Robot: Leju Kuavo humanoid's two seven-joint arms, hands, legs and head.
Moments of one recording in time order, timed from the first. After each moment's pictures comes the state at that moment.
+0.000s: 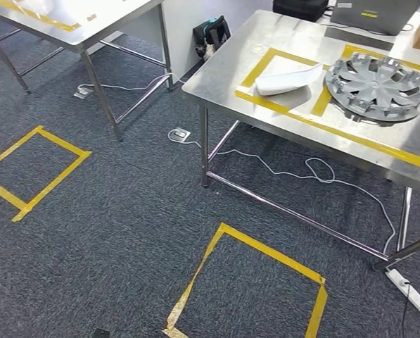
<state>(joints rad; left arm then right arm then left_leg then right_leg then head) -0.07 -0.19 0.91 -0.21 -1.29 0.67 0.18 -0.01 0.10 -0.36 -0.20 0.94 -0.68 0.26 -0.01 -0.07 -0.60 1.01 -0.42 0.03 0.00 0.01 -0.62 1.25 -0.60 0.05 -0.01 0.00</state>
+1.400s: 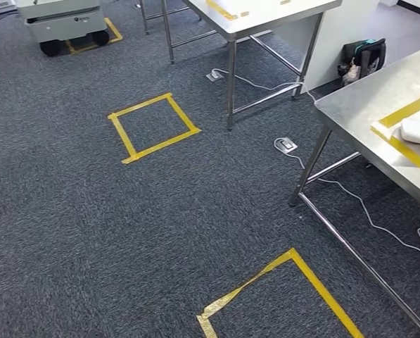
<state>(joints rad) -0.07 -0.15 0.92 -0.21 -1.32 0.70 0.18 -0.02 0.11 -0.38 -0.20 0.95 -0.60 0.27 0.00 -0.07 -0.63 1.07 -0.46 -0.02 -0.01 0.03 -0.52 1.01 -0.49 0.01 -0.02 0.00</state>
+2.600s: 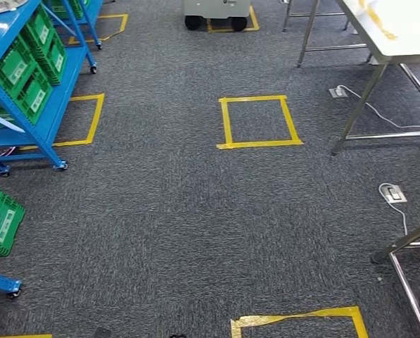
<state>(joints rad) -0.07 -0.18 0.92 -0.21 -1.33 0.70 0.16 -0.01 0.11 -0.42 -0.20 0.93 -0.58 0.27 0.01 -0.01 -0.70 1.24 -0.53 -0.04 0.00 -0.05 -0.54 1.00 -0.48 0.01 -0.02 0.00</state>
